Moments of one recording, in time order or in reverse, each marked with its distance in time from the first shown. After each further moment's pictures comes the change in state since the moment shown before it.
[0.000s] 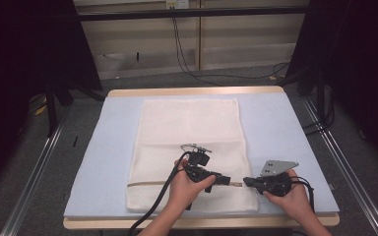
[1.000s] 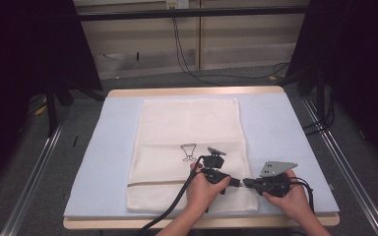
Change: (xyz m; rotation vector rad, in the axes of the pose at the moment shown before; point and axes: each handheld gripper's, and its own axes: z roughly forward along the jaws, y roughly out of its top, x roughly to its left) left arm -0.012 0.005 0.045 0.052 0.023 -0.116; right arm -0.001 -0.004 0.004 0.007 0.009 0.019
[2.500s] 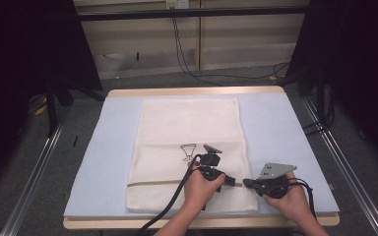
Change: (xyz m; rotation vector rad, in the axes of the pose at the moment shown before) left arm 0.011 0.002 -0.010 0.020 -0.015 -0.051; right arm 0.005 -0.002 0.001 -0.008 -0.032 -0.029
